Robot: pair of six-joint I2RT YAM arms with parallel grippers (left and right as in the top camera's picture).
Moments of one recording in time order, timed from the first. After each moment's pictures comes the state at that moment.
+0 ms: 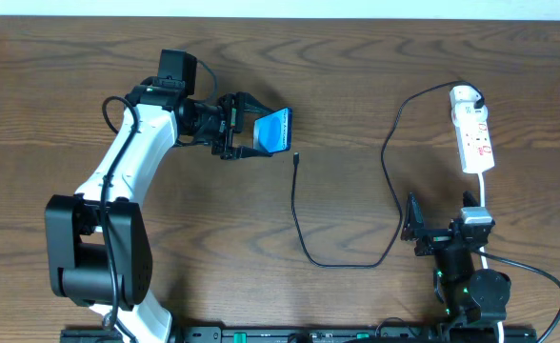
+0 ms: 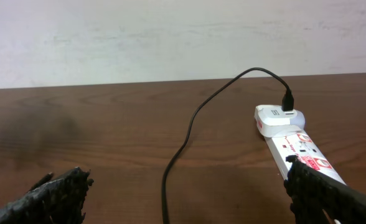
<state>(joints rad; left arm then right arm) -0.12 1.83 1.38 -0.78 1.05 -1.64 0.02 0.01 0.01 -0.07 -0.07 0.08</state>
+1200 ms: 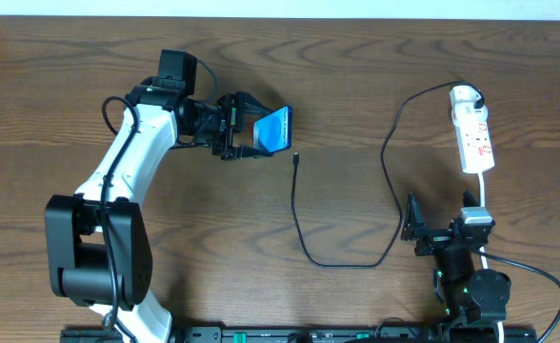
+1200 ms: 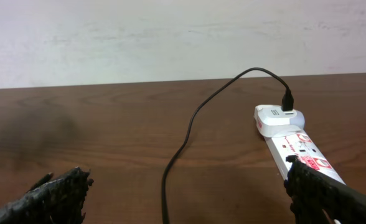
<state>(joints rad) -0.12 1.83 1.38 -0.78 1.05 -1.69 0.02 0.01 0.01 -0.07 -0.07 0.08</state>
